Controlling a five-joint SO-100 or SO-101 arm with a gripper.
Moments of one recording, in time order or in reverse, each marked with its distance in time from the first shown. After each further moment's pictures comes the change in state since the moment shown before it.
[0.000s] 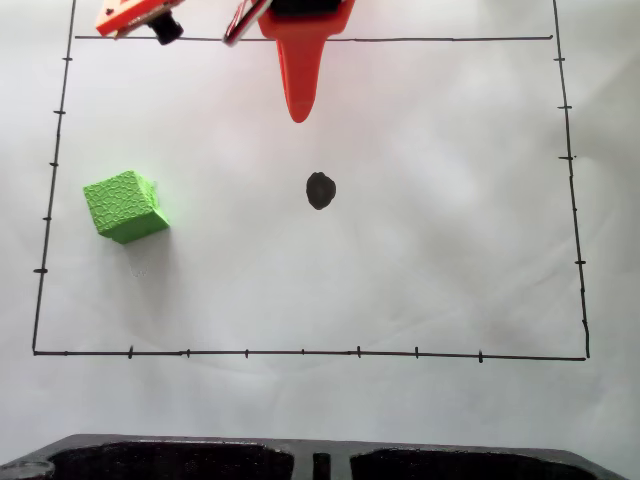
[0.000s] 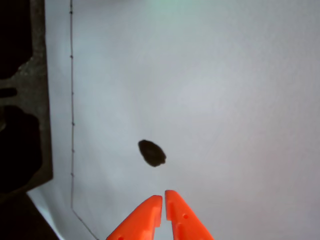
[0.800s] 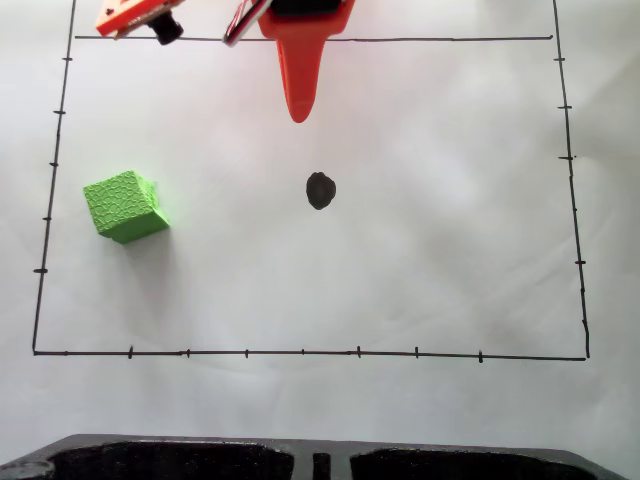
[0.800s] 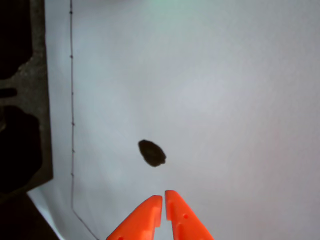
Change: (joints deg) arm 0.0 0.0 0.0 0.0 0.3
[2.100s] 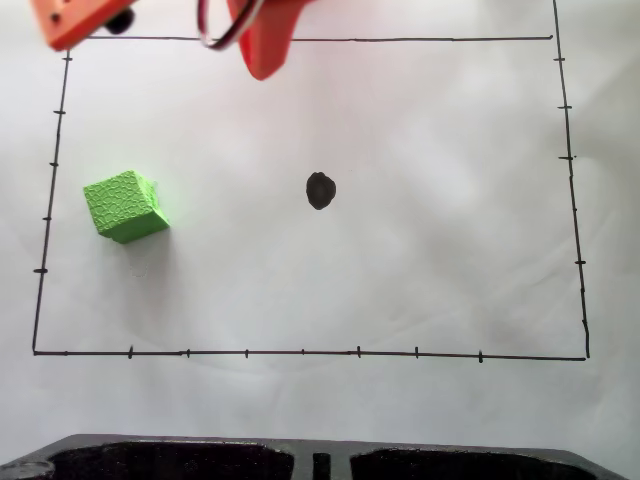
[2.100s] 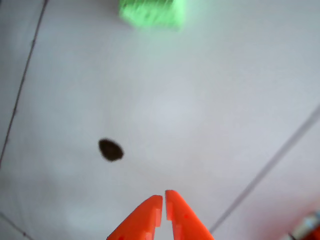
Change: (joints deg) arm 9.8 -39.5 -35.2 16.9 -27.9
